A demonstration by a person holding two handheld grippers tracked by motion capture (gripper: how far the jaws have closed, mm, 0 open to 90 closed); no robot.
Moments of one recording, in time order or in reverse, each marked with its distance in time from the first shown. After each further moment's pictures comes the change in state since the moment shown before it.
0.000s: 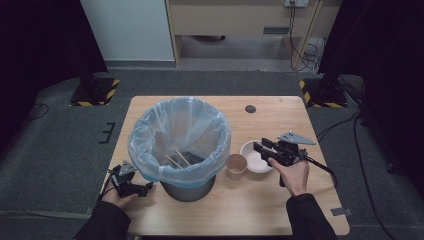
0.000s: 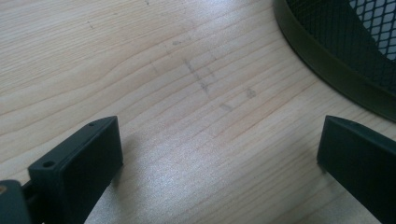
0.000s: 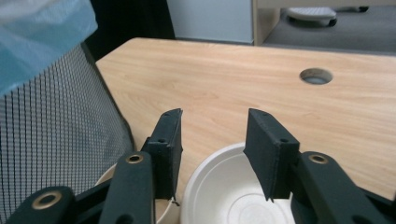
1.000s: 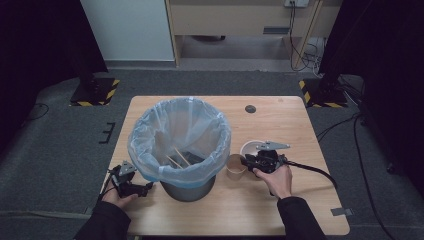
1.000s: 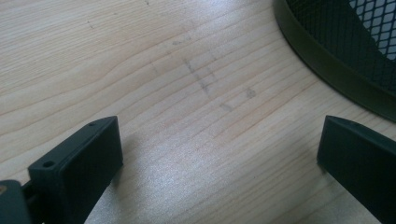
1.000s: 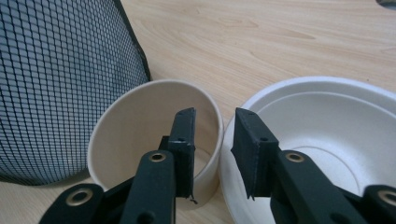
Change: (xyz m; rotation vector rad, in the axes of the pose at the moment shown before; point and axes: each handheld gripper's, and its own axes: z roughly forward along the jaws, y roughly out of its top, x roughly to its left) left arm 0.000 0.000 0.000 0.000 0.000 0.000; right arm 0.020 -0.034 0.039 0.233 0.057 -0.045
